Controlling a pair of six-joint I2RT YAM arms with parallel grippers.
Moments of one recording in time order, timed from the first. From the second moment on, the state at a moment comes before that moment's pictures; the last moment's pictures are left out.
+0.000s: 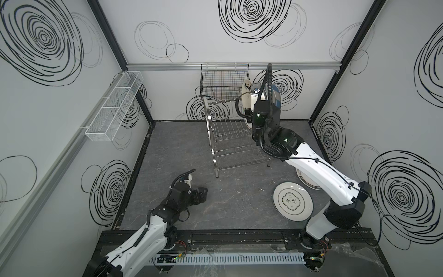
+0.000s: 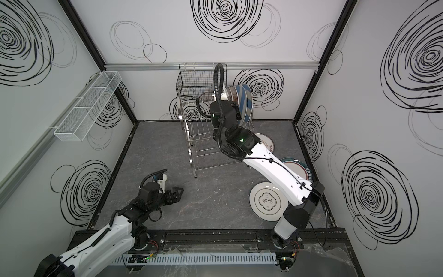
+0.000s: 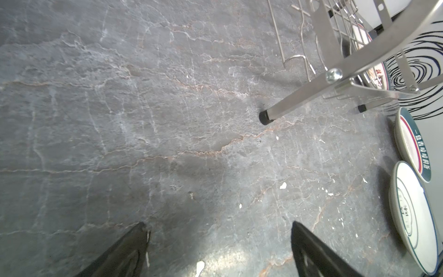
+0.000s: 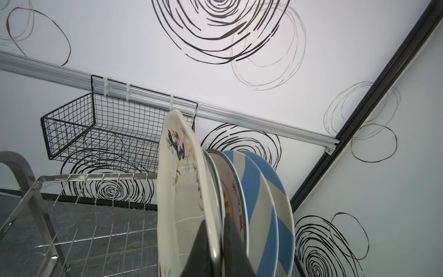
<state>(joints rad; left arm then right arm) -0.41 0.73 0.16 -0.15 0.10 -0.63 0.84 1.61 1.86 -0.30 0.96 -0.19</state>
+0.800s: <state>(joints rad) -0.41 0.75 0.16 -0.13 0.11 -0.62 0.81 1.68 1.85 -0.25 0.95 -0.14</state>
